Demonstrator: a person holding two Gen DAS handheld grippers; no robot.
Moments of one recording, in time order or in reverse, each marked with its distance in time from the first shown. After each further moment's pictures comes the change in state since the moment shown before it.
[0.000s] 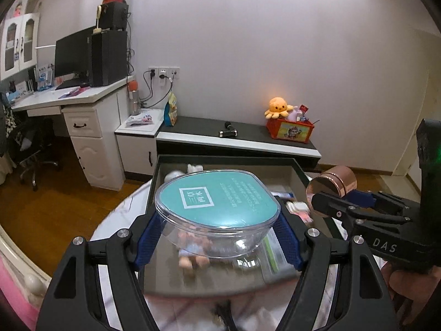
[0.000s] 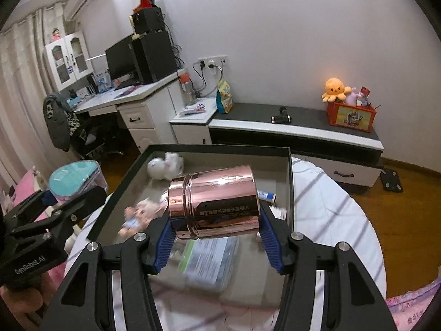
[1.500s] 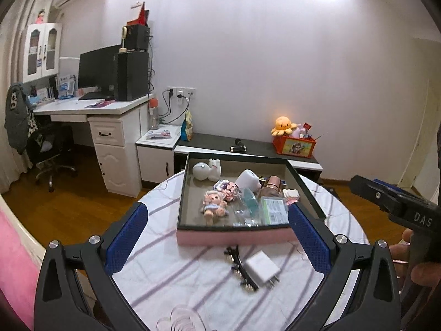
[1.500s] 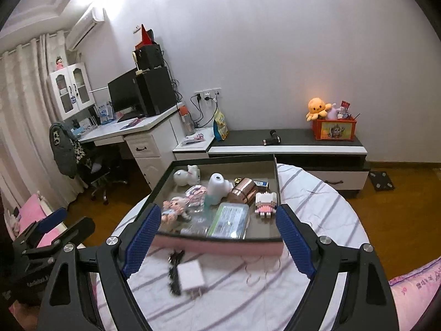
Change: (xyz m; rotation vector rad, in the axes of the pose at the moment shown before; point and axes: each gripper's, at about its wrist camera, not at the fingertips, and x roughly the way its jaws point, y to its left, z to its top) left arm -0.150 0.005 -0.068 -0.028 -0.136 0.058; right arm -0.141 0.039 -0.063 0.058 -0.194 -0.026
